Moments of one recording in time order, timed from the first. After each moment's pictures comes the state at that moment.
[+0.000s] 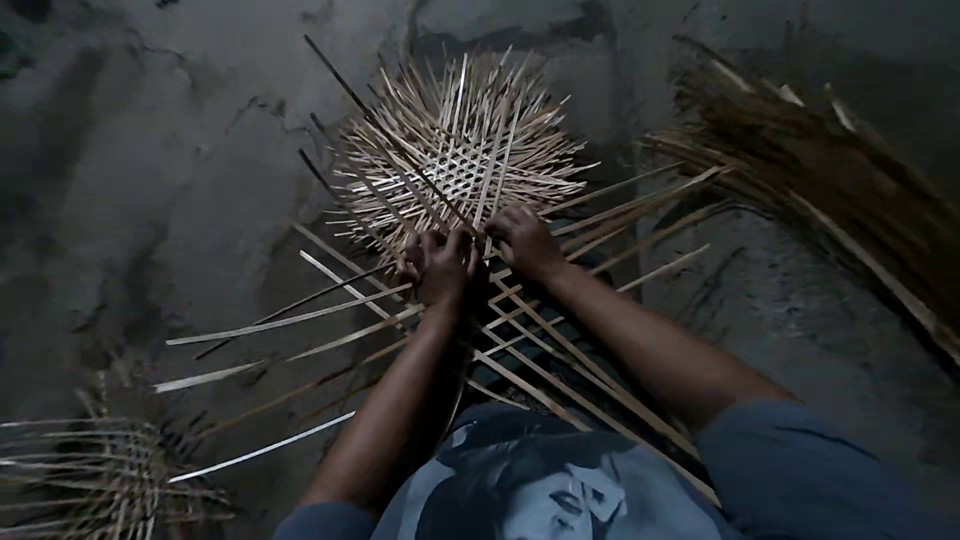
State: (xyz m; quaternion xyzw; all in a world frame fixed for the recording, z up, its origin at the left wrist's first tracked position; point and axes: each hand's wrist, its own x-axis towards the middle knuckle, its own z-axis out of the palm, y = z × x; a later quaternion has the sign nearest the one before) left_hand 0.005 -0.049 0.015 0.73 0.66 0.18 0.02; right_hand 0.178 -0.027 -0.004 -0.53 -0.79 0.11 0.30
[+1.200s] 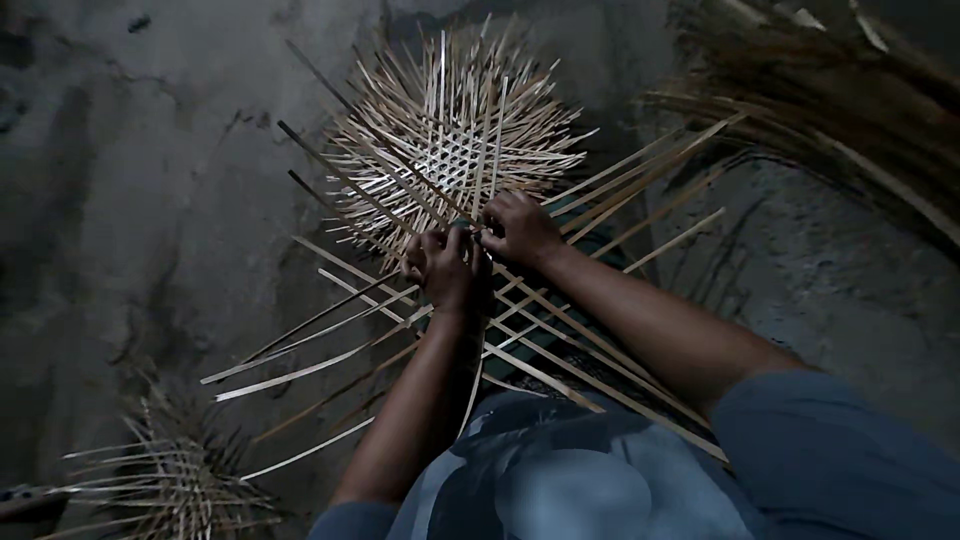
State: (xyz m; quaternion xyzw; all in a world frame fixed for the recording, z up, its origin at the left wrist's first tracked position) left_hand 0.005 -0.050 0.003 0.73 0.65 0.20 0.00; right_hand 0.168 -0.021 -0.007 -0.58 -0.76 0.12 0.27
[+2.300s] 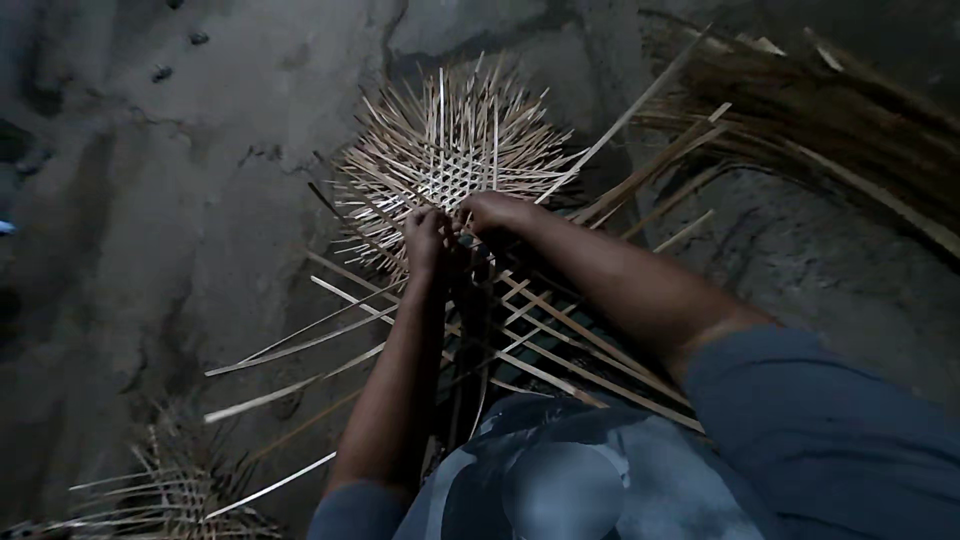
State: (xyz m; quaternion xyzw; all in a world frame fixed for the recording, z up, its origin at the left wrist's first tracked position) left_hand -0.004 0.015 0.055 0.39 0.54 0.47 0.58; right_hand 0.147 0.050 0.054 -0.56 -0.75 0.34 0.05
